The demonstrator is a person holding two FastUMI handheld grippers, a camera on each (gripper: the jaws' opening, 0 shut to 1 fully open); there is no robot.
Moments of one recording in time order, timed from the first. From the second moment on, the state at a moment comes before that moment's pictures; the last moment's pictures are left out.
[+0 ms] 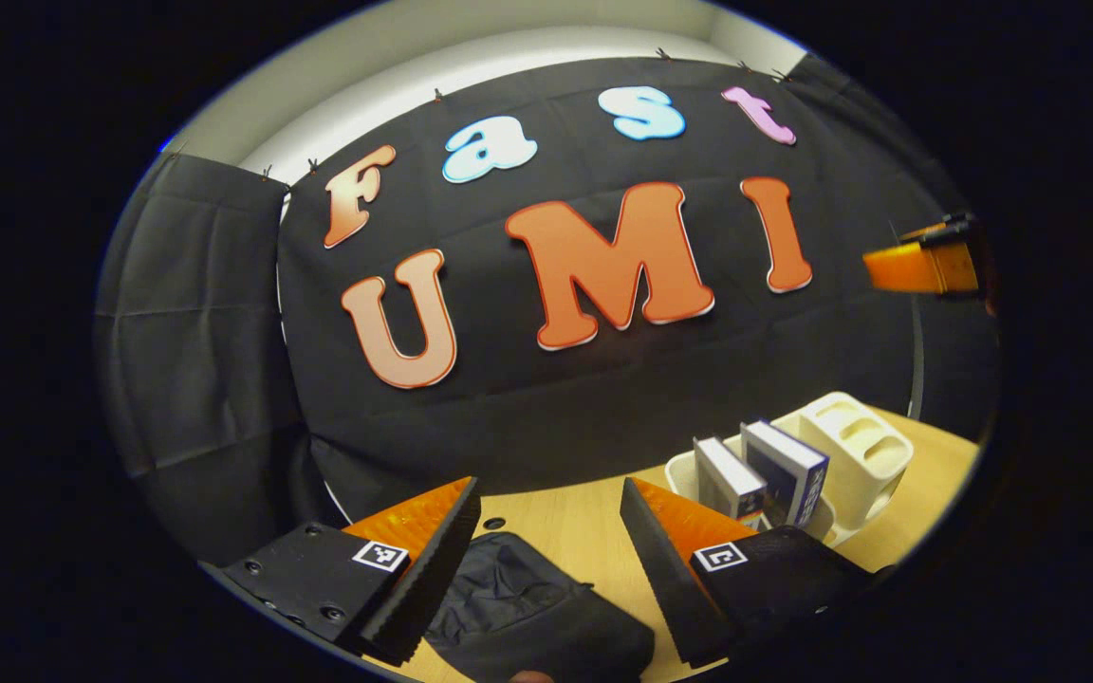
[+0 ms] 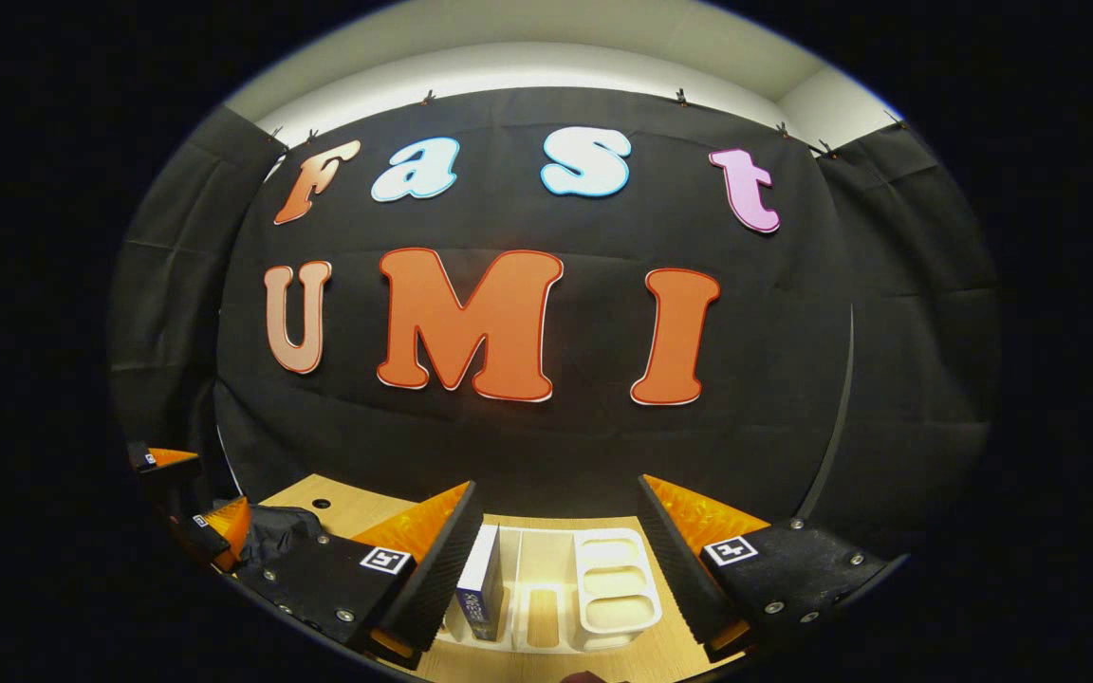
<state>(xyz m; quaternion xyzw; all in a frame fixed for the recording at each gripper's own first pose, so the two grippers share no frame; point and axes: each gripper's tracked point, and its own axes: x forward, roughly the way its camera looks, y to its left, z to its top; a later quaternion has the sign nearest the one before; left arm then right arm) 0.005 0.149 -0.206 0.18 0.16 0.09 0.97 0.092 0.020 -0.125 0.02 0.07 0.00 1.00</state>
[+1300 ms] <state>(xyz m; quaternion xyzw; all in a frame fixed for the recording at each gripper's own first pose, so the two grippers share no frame) -0.118 0.150 -0.458 0.49 0.39 -0.01 0.78 0.101 -0.067 -0.188 0.01 0.11 -0.02 0.99</state>
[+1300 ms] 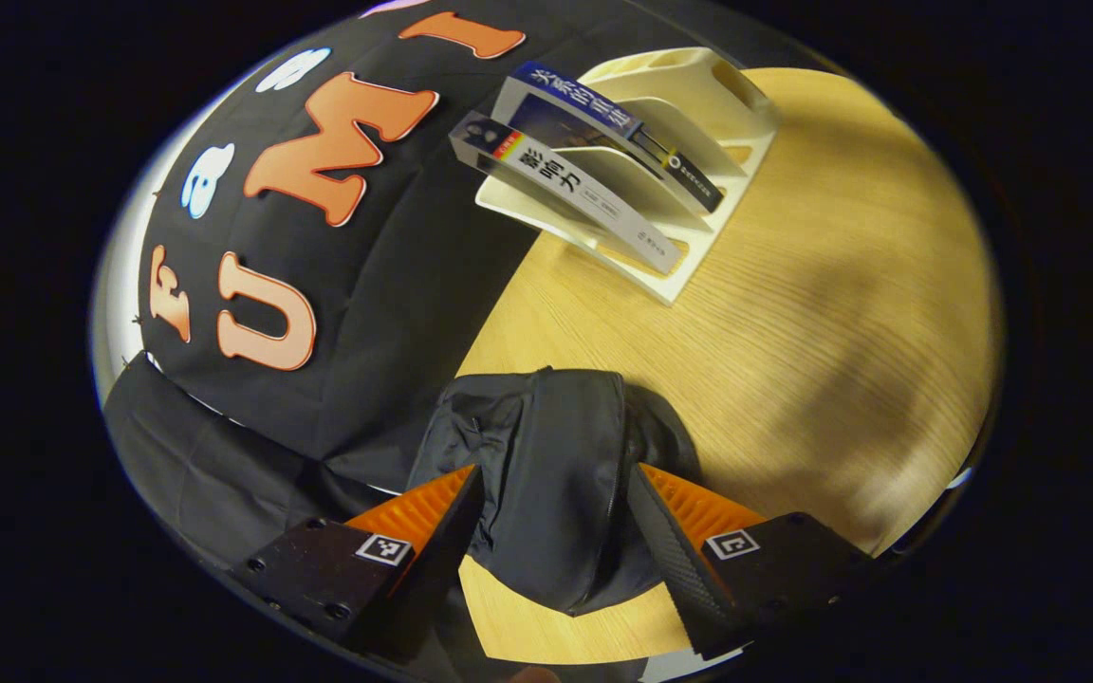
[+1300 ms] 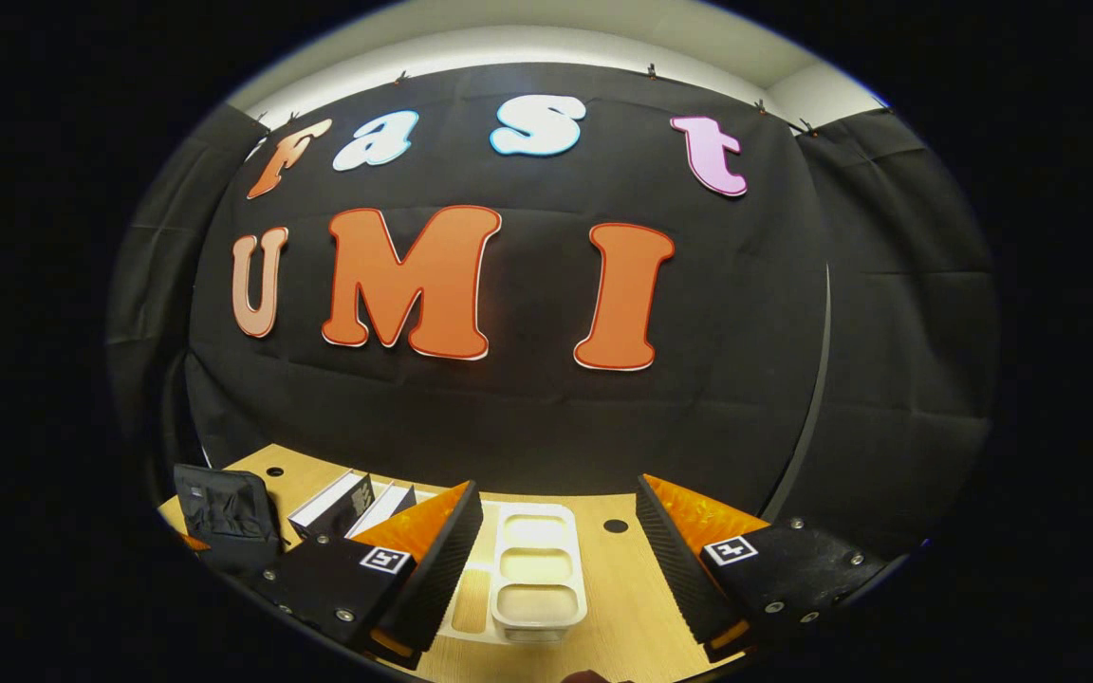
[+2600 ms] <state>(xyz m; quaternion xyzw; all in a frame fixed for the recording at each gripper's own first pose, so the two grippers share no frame) -0.016 0.252 -0.405 0.36 0.48 -0.13 0.79 0.091 0.024 -0.188 -0.03 0.18 0.04 0.98</state>
